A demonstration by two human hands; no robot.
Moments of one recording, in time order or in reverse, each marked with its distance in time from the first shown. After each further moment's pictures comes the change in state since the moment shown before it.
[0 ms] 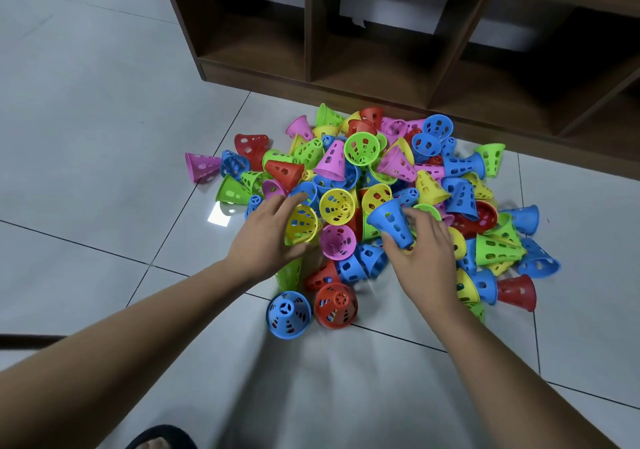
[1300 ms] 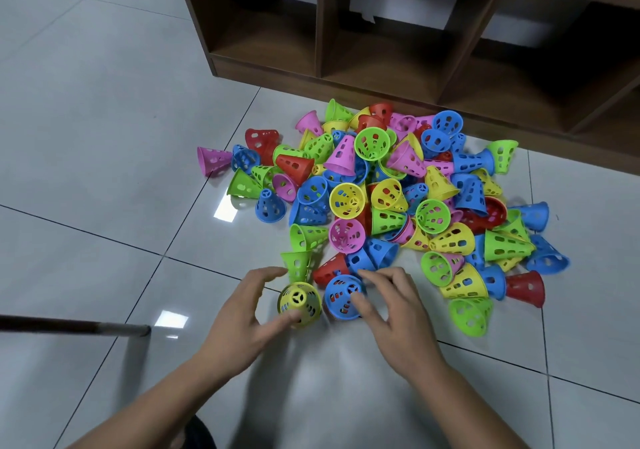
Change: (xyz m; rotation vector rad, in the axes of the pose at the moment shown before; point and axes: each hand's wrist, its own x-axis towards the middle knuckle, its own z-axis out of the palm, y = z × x) left_hand -0.149 0.021 -0.010 -0.511 -0.042 -0.287; right_hand -0.099 -0.039 -0.007 0.204 -0.382 -0.019
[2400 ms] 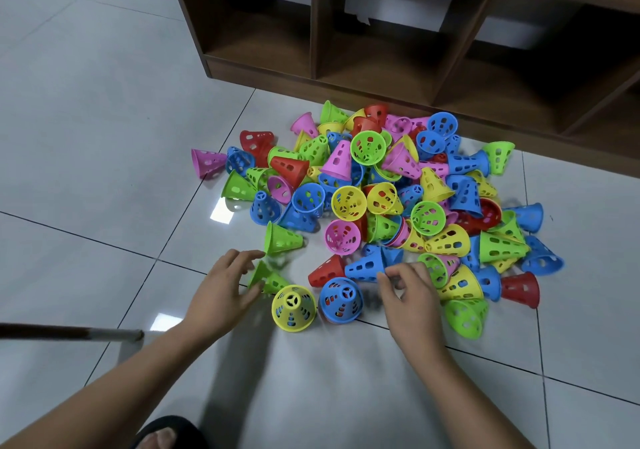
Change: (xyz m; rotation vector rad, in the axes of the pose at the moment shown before) left_hand 0.049 -0.059 -0.015 0.332 0.049 0.050; right_hand 0.022 0.035 0.008 0.058 0.298 0.198
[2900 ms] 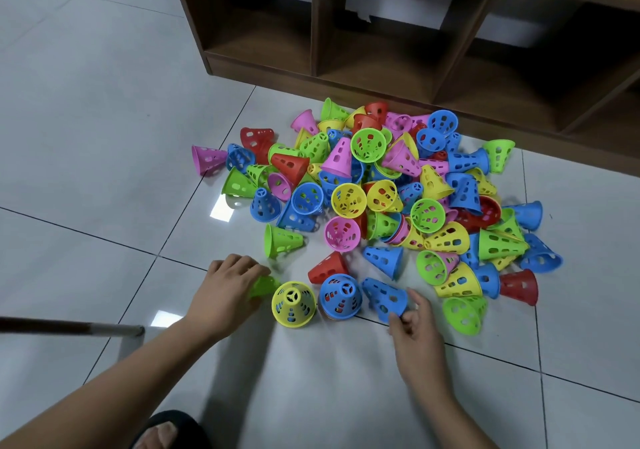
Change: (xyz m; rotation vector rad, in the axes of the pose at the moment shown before) left_hand -0.001 -0.010 0.010 0.411 -0.106 0.163; right_hand -0.059 0.044 -0.001 0.161 -0.101 0.338
